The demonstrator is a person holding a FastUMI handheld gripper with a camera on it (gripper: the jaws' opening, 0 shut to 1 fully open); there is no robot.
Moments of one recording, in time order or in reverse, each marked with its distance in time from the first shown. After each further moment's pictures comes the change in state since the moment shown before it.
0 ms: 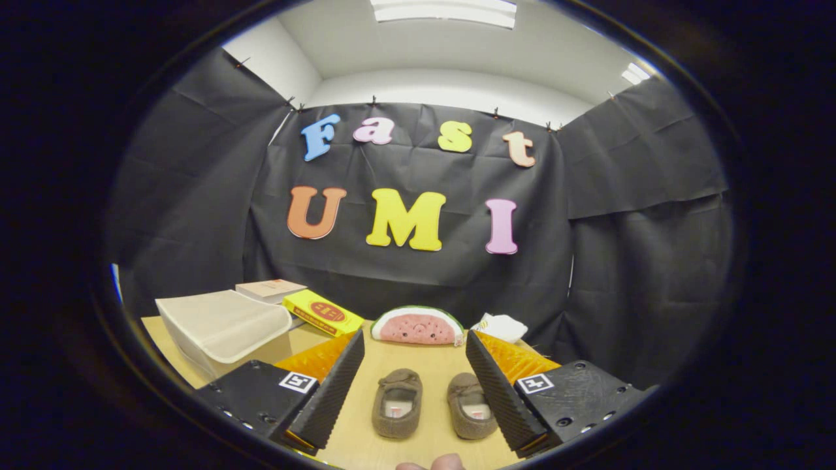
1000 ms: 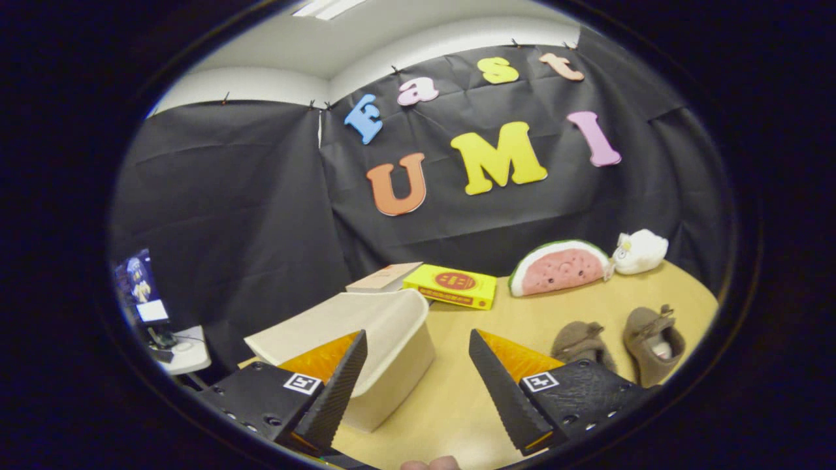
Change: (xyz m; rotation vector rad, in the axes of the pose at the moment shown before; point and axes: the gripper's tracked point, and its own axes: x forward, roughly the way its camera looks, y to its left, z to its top) arm 0.046 0.196 -0.058 0.355 0.235 0.500
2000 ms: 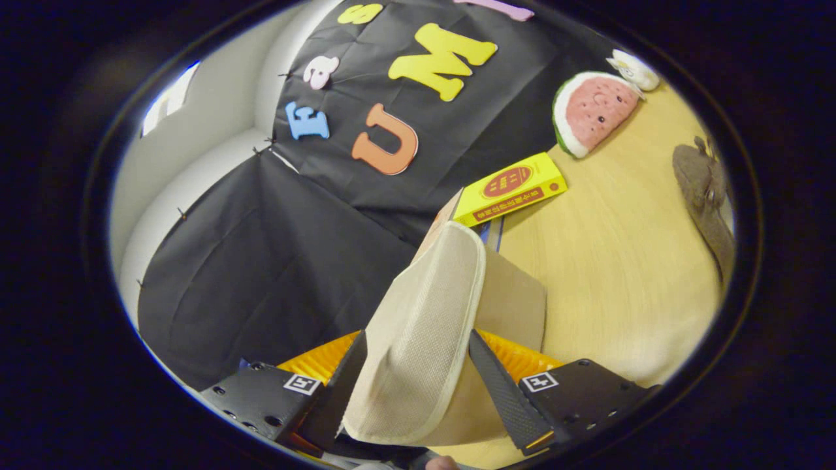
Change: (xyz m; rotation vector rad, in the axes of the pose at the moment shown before) arm 0.072 0.036 -0.051 0.628 0.265 0.270
